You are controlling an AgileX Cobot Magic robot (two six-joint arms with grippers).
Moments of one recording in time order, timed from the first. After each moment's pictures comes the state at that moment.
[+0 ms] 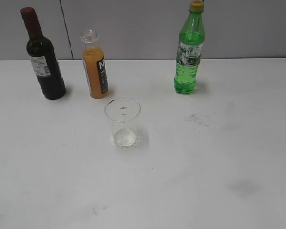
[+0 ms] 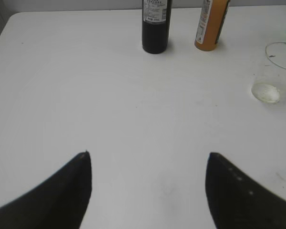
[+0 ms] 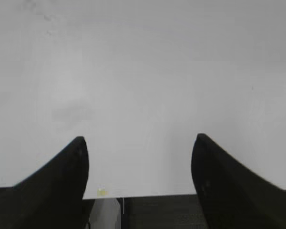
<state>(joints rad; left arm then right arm) -0.06 -0.01 -0.49 -0.12 1.09 0.11 0.06 1.03 -1.09 -0.05 1.21 -0.02</state>
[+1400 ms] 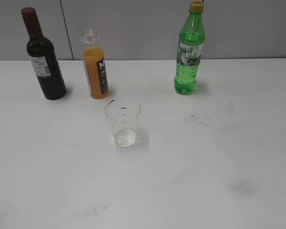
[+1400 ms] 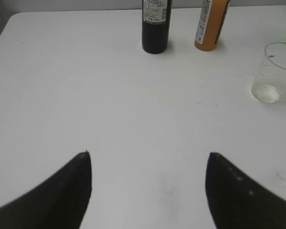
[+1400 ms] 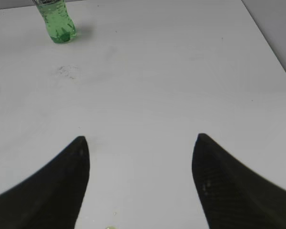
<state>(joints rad) -0.06 -0.01 -0.49 -0.12 1.09 0.11 0.06 -0.01 -0.50 -0.04 1.05 0.05</state>
